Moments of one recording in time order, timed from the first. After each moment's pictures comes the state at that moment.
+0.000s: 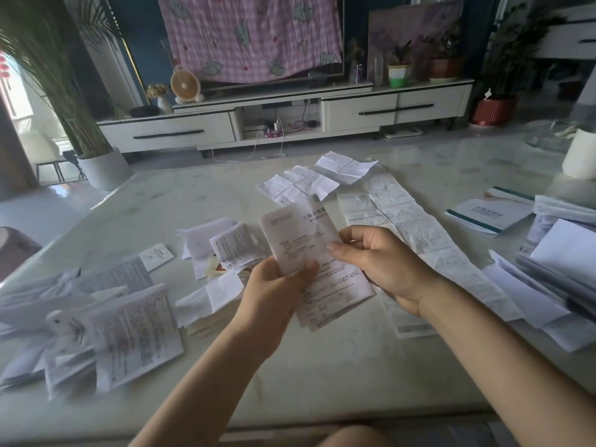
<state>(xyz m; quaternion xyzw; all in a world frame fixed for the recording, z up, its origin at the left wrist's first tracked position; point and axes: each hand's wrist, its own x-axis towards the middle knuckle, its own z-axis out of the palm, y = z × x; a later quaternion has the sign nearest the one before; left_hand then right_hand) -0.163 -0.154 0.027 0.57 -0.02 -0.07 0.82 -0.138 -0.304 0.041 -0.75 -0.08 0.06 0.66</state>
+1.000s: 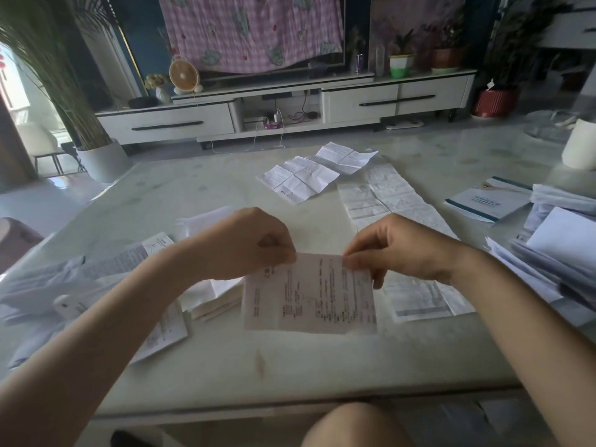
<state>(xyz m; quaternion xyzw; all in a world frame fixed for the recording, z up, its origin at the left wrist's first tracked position) -0.145 -0.113 0.095 0.96 -0.21 -0.06 0.19 -0.146 -0.333 0.063 -0.84 -0.20 0.16 0.48</state>
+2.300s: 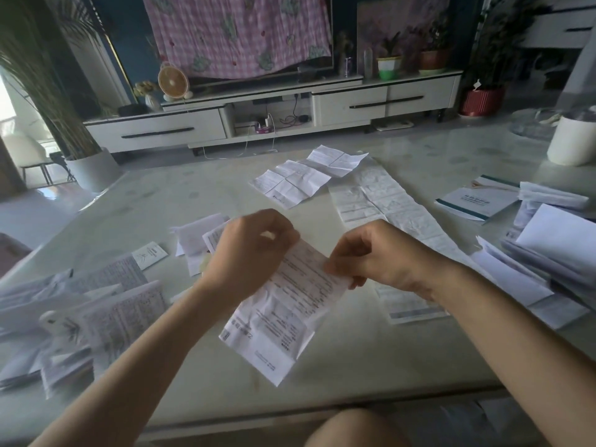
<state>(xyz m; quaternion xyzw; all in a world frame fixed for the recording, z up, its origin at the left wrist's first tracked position) -0.151 -0.133 0.066 0.89 -0.14 0.14 0.40 -0.154 -0.319 0.059 -0.83 -0.14 0.10 0.53</state>
